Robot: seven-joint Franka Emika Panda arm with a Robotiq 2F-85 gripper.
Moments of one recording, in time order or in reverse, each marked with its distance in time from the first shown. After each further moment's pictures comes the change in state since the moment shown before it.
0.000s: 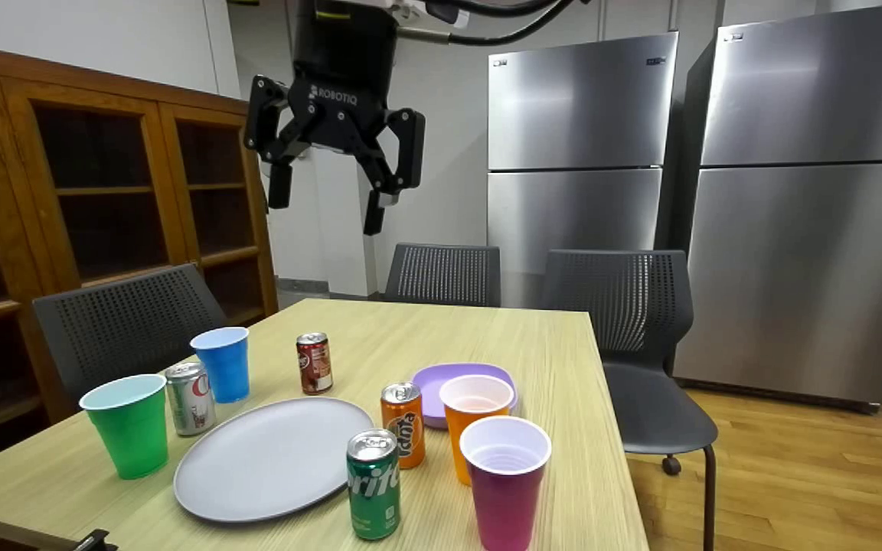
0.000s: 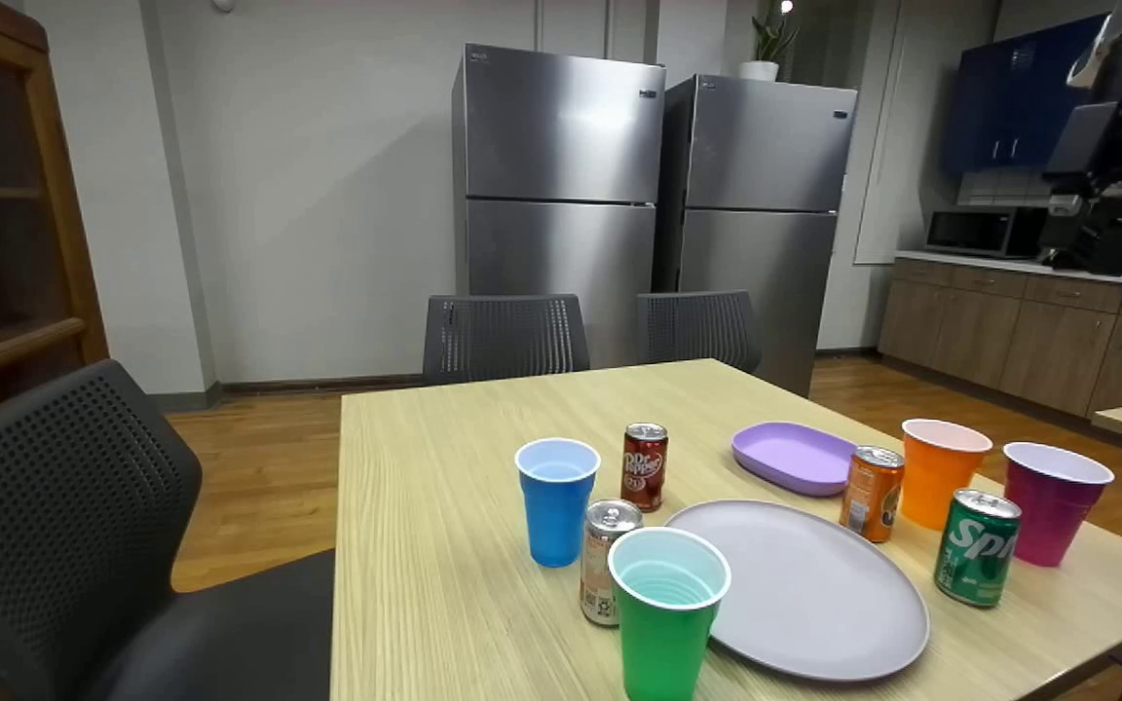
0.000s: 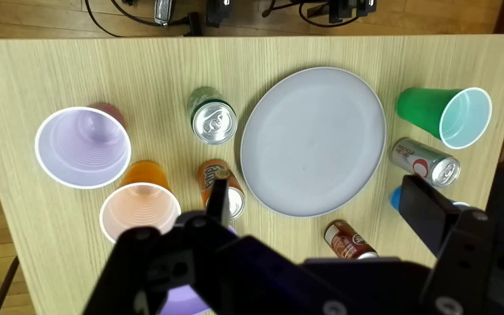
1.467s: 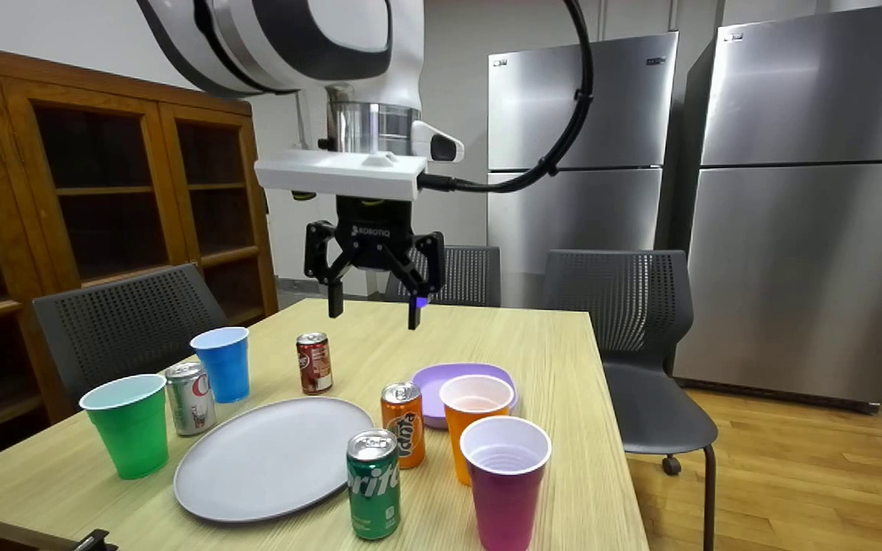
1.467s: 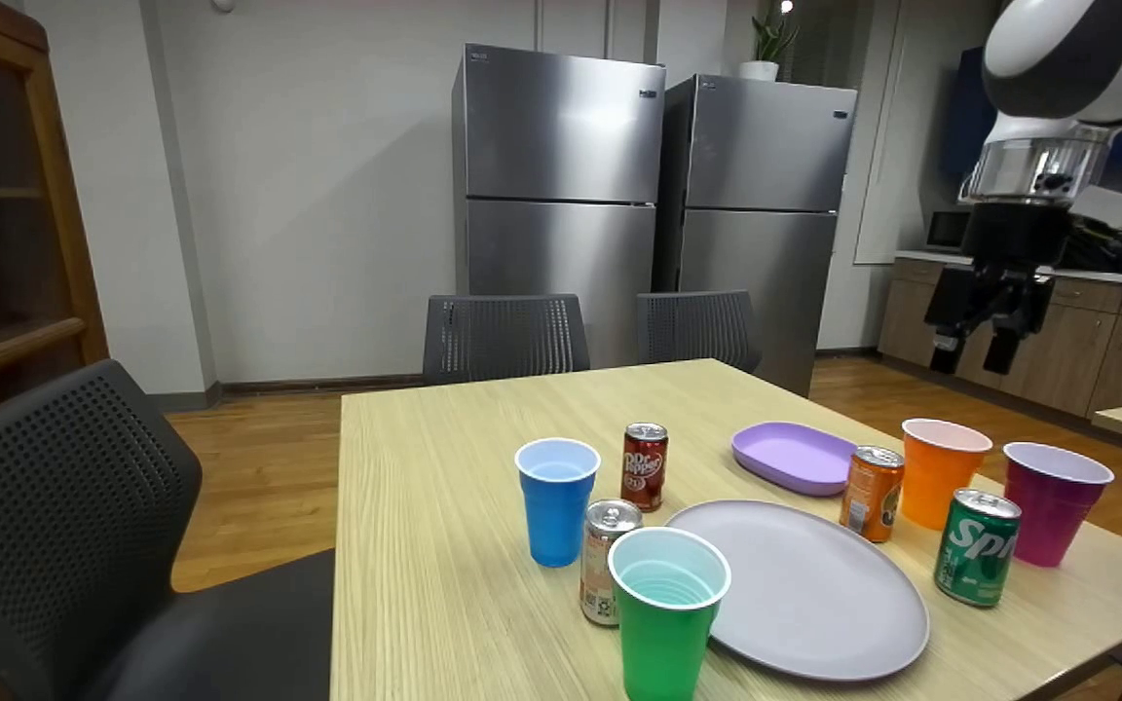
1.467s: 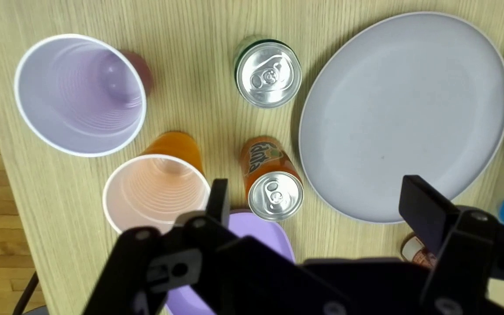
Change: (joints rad) arm 0.000 0.349 0.085 -0.069 0.000 0.471 0.010
